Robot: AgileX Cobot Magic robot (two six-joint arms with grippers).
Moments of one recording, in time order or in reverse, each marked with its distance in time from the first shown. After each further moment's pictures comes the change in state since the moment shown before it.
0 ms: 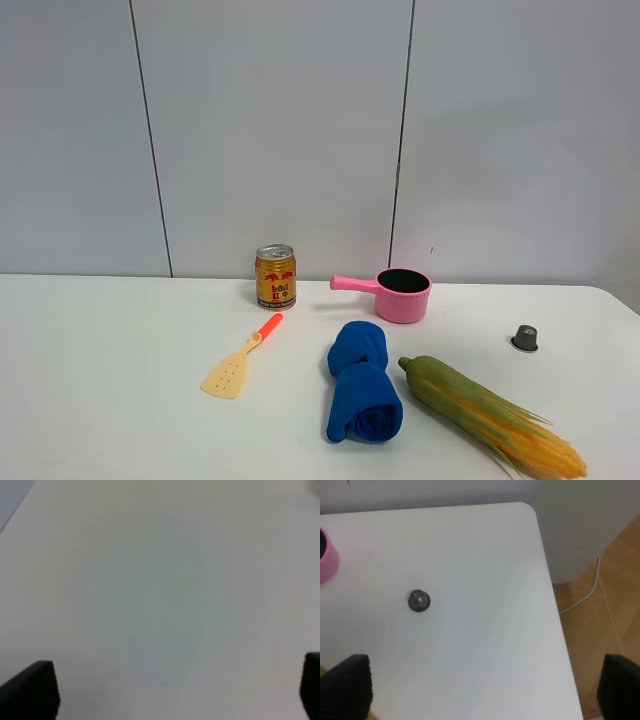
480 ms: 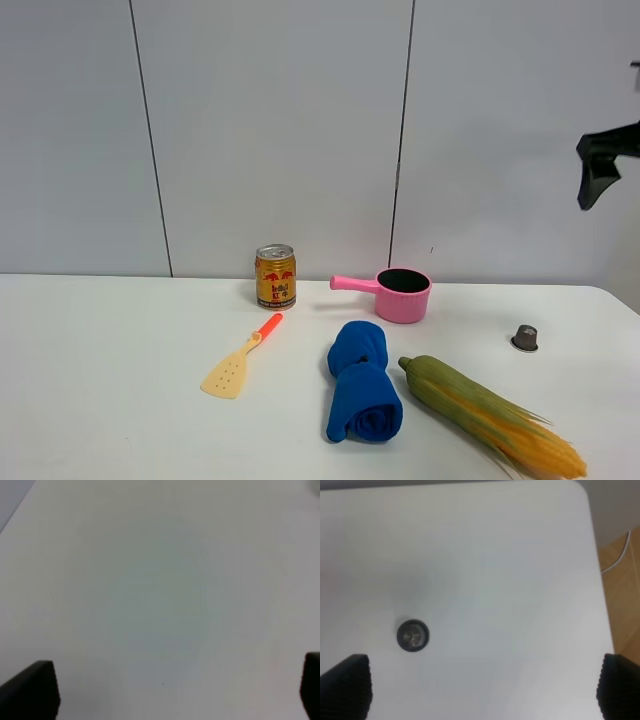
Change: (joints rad) left arm 0.000 0.000 0.000 0.000 0.000 0.000; right arm 0.000 0.505 -0.160 0.014 -0.156 0.000
